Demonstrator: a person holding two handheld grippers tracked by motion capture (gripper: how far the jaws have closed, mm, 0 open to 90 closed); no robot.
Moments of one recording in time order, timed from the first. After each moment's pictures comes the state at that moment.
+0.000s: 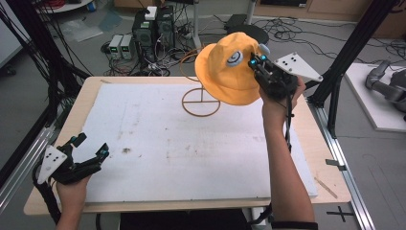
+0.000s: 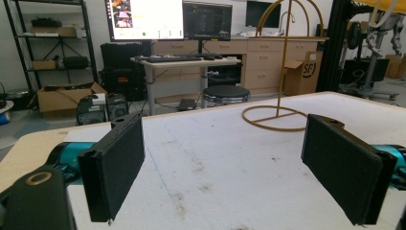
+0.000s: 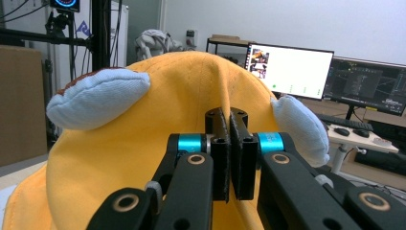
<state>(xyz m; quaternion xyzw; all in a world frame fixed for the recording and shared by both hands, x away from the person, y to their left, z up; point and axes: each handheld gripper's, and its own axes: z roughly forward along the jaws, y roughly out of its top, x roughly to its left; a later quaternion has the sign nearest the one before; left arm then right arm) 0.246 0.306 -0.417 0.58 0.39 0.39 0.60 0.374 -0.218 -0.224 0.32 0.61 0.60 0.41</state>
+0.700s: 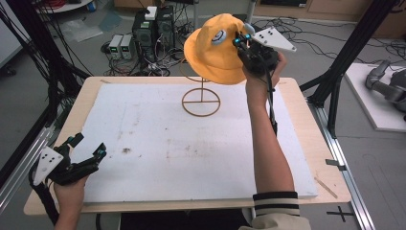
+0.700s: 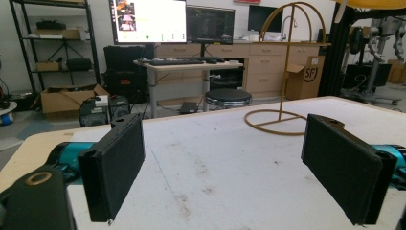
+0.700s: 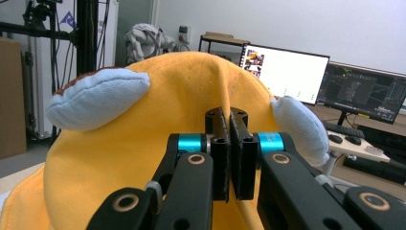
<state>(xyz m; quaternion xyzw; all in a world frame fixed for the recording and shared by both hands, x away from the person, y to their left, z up) 0.242 0.312 -0.415 0.58 0.39 0.39 0.60 0.427 -0.177 -0.201 0.33 0.61 0.58 0.43</state>
